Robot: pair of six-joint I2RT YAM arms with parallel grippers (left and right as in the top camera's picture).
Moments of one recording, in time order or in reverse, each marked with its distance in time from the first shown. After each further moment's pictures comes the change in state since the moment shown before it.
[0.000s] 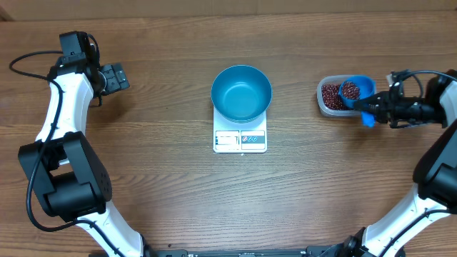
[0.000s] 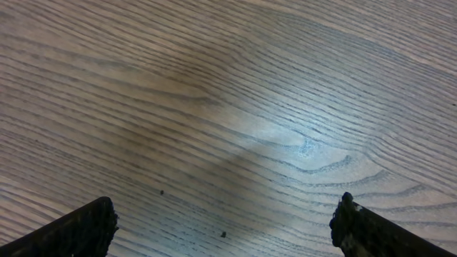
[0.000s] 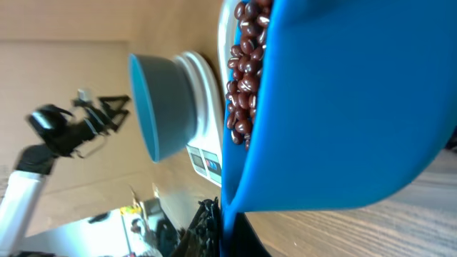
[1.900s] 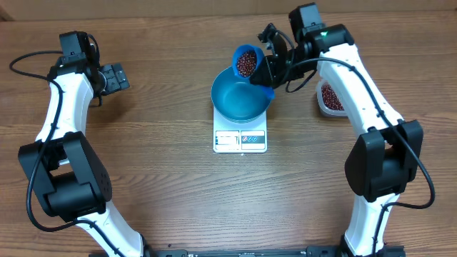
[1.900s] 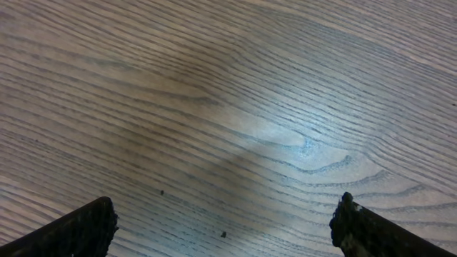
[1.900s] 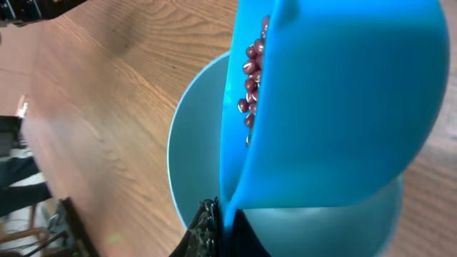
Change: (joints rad) left arm 0.000 0.000 0.000 0.000 0.000 0.000; right arm 0.793 0.000 0.364 0.285 0.406 0.332
